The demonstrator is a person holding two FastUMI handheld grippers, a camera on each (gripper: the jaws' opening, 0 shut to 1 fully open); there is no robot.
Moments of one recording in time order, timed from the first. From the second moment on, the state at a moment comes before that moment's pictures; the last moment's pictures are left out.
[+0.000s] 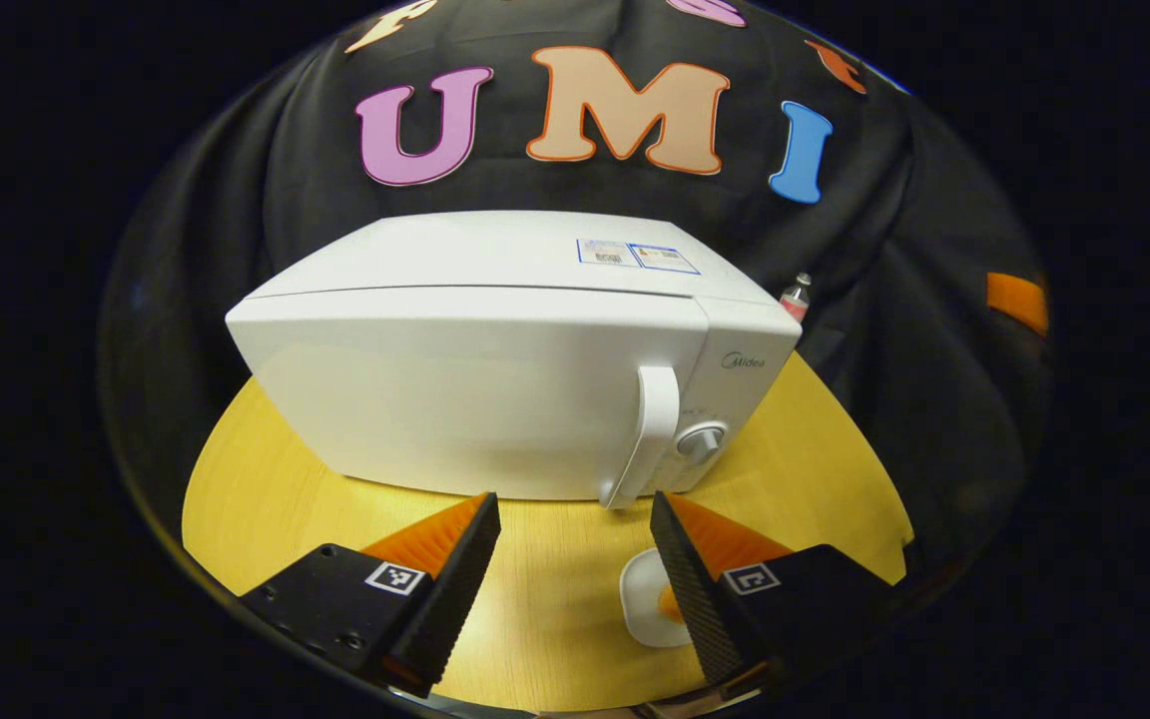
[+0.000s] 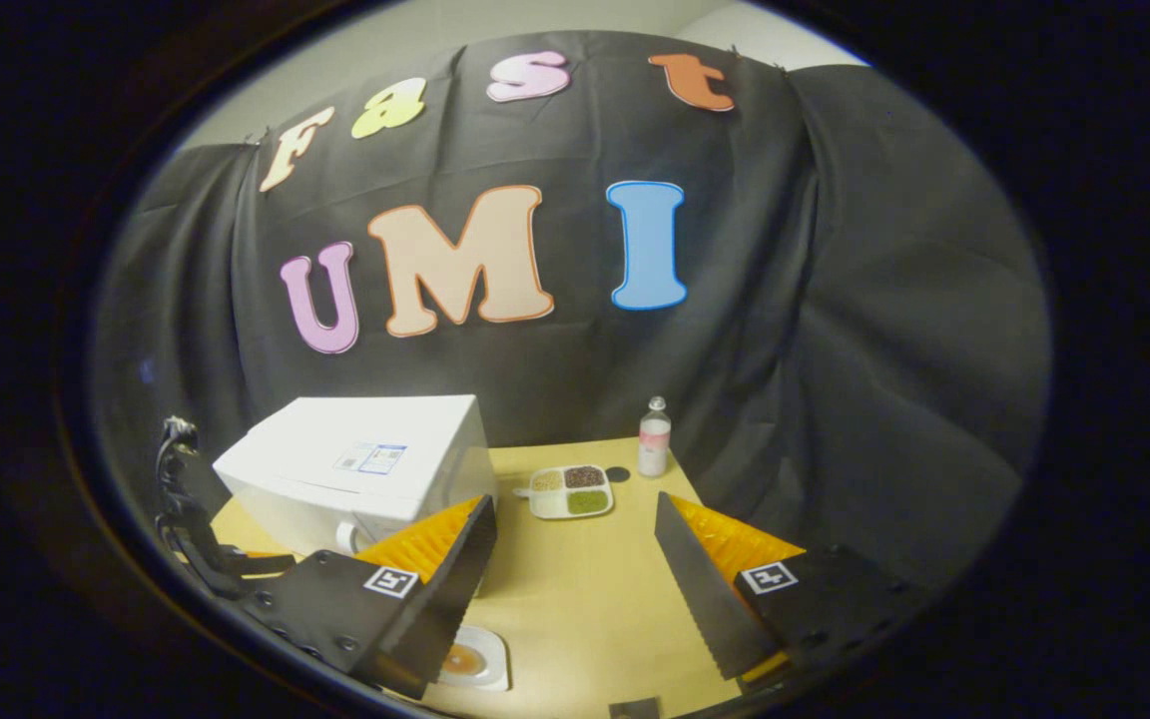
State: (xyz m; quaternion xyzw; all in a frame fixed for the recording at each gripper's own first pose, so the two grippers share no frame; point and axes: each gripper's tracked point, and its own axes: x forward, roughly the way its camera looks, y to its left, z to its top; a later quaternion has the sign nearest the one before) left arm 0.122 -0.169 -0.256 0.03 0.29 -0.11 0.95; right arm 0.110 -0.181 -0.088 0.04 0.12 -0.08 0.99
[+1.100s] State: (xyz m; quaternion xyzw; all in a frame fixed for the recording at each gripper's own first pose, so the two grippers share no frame) left arm 0.175 -0.217 -0.312 0.03 0.34 -0.12 0.93; right arm 0.098 -0.217 -0.110 0.04 0.13 -0.11 0.98
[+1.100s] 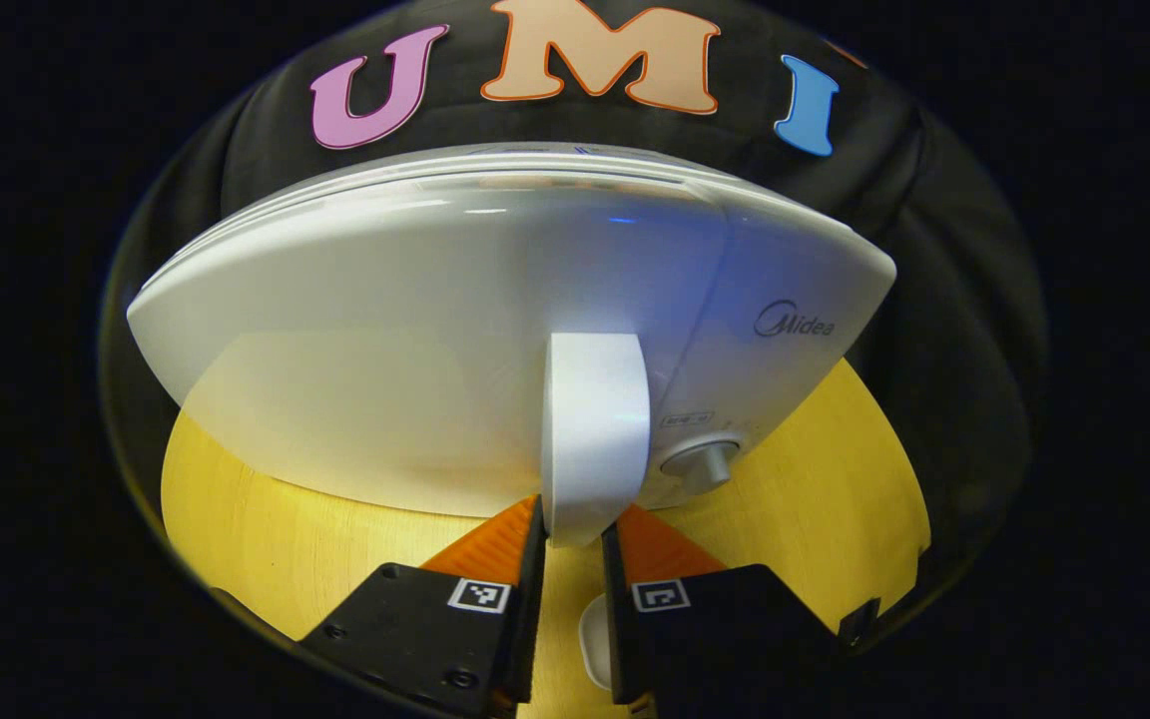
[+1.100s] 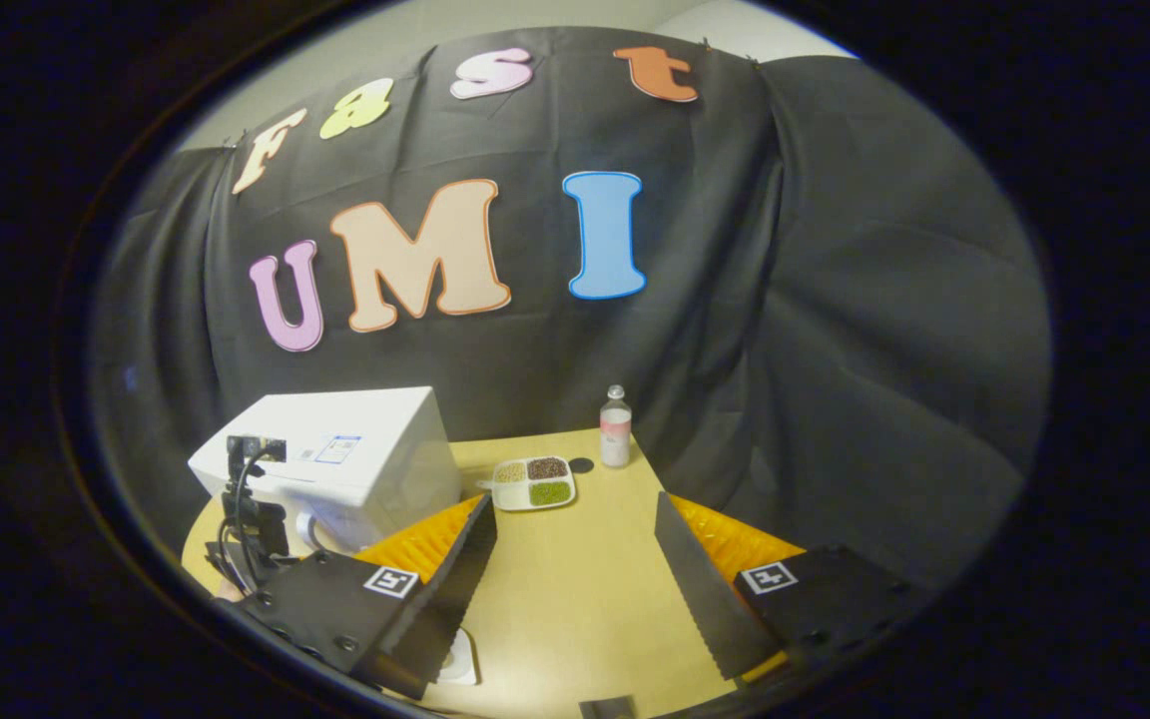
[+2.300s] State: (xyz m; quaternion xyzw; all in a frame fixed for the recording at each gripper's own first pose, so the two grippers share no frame) left arm 0.142 -0.206 -0.312 0.00 0.30 -0.11 0.95; right arm 0.031 -0.195 -0.134 0.04 0.16 -0.14 0.98
